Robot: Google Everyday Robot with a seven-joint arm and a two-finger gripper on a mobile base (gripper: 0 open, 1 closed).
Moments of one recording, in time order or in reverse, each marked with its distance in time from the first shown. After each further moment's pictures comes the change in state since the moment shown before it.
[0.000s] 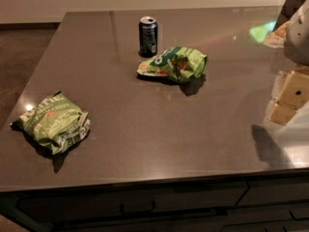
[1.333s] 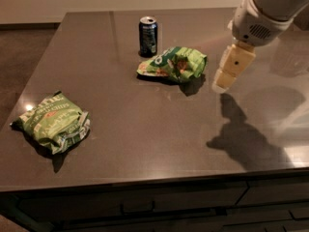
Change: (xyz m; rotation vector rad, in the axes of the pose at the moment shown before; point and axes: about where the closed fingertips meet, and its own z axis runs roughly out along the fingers) arm -0.067 -0.081 0.056 0.044 -0.093 0.070
